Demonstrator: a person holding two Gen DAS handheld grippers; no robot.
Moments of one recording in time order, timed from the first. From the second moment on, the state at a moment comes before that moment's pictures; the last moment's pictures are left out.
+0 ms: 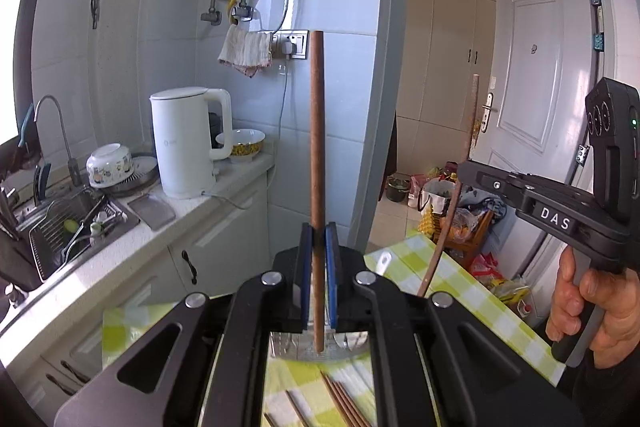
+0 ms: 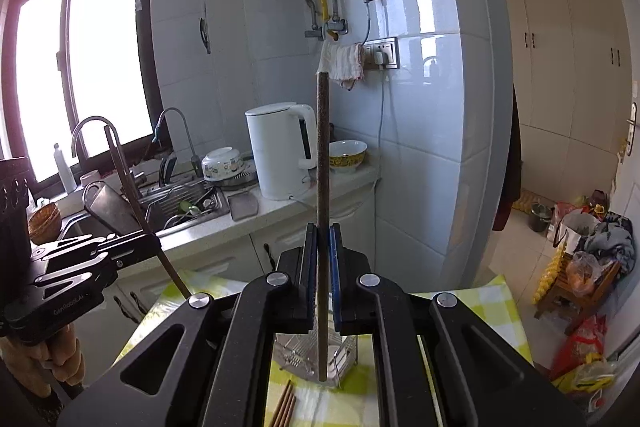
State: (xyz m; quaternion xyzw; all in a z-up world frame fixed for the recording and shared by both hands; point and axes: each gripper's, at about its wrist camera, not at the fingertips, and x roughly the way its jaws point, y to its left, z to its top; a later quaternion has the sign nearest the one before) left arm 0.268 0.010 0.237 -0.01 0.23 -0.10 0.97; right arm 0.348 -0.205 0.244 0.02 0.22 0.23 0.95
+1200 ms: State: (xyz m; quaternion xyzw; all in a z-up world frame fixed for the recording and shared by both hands) left arm 0.403 0.016 0.100 -0.04 0.40 -0.06 0.91; right arm 0.439 -0.179 0.106 0.05 0.36 0.22 0.91
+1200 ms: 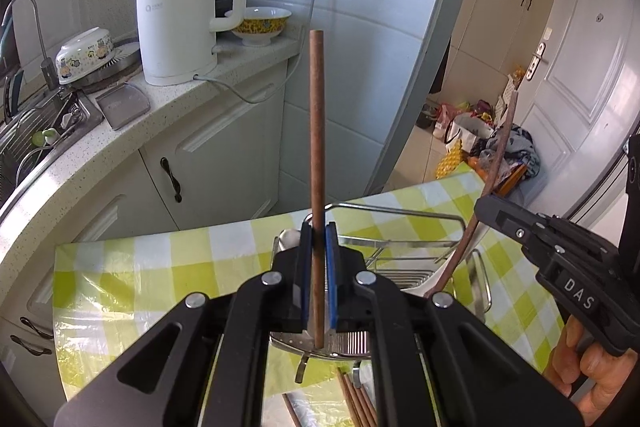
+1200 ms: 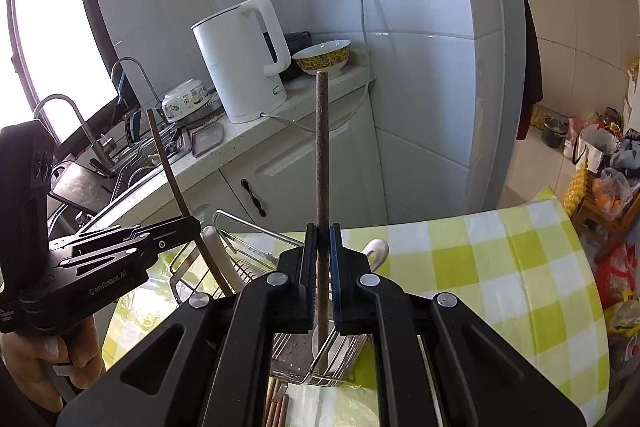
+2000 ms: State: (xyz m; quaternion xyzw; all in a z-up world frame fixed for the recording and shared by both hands) left arm 0.258 0.044 0.082 -0.07 0.35 0.01 0.93; right arm 0.324 -0.219 0.080 -0.03 0.31 0.15 0.94
